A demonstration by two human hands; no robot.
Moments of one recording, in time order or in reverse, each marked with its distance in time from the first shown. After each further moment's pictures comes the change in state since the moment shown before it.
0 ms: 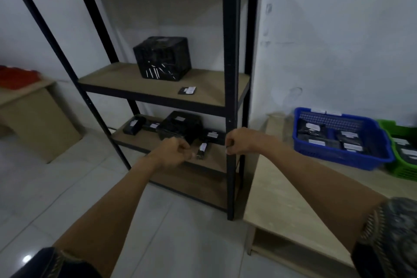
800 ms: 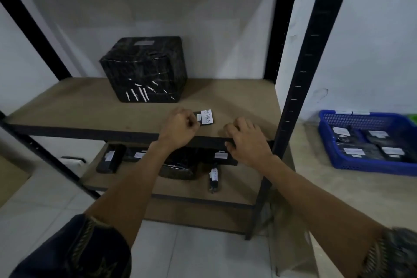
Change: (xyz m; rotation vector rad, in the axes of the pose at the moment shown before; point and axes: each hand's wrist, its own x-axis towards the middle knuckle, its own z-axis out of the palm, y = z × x) left_hand 0.296 -0.111 -0.092 -0.047 0.293 0.361; right_hand 0.245 -0.025 -0.010 -0.115 0.598 0.211
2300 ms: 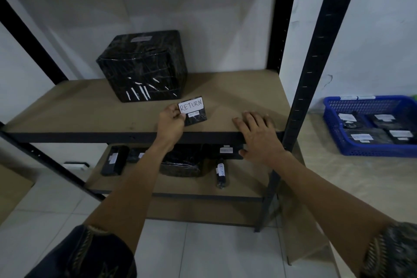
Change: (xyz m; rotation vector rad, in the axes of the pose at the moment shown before) left_hand 0.003 -0.020 0.000 -0.599 0.136 -0.369; right_hand -0.001 0.012 0.035 -0.211 -0.102 0.081
